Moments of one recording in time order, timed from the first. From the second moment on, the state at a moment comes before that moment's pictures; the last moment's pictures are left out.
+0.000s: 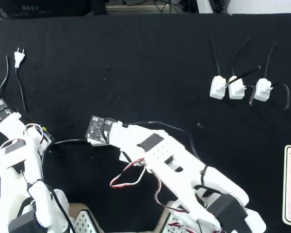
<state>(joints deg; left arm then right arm) -33.5 -32.7 68.4 31.7 12.4 -38.4 -20.5 58.5 36.8 37.8</state>
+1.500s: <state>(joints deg) -31.0 -32.7 65.2 38.0 11.6 -38.0 -40.0 59.3 40.0 33.0</state>
